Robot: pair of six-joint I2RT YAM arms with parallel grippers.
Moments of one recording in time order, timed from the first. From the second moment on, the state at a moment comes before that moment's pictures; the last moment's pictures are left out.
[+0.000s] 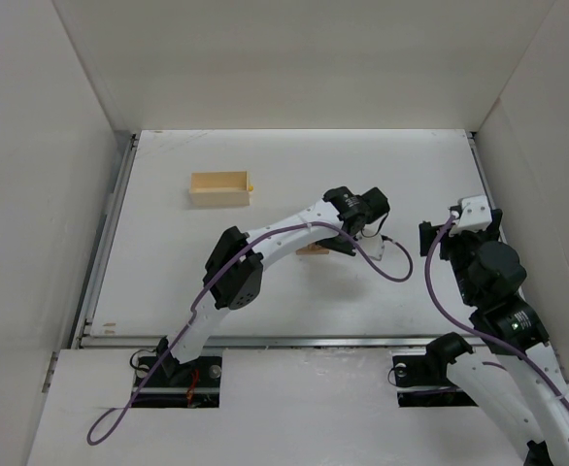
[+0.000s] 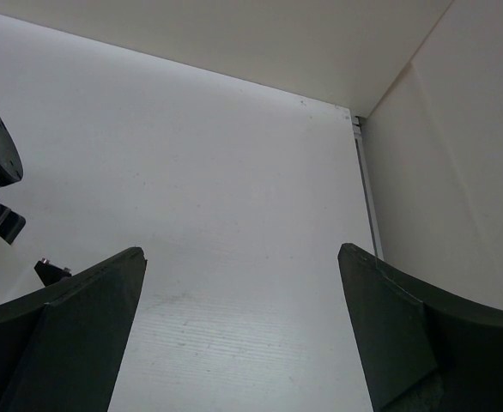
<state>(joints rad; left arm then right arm) -1.02 2.25 2.11 -1.23 -0.28 0.90 0.41 0.47 0.77 -0.38 0.41 -0.24</state>
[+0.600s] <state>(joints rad) -1.00 2.25 2.11 -1.22 -0.28 0.90 0.41 0.47 0.77 -0.38 0.41 -0.24</state>
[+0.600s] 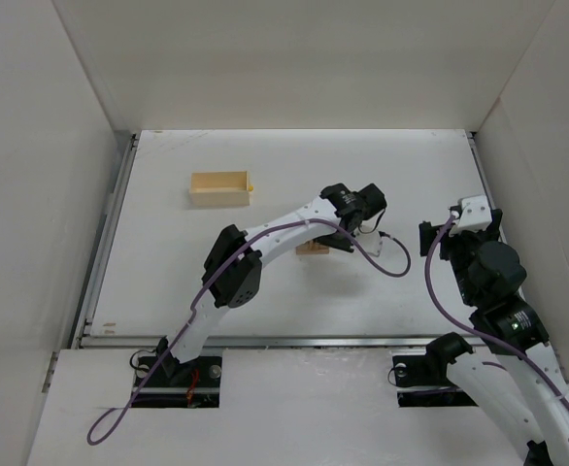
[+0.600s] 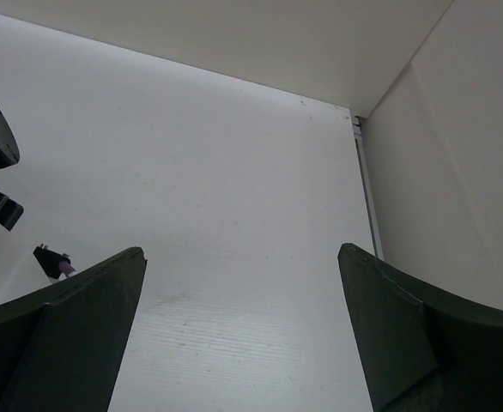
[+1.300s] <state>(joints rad) -1.00 2.25 2.11 -1.22 -0.25 0.90 0.41 0.47 0.77 -0.38 0.41 -0.24</state>
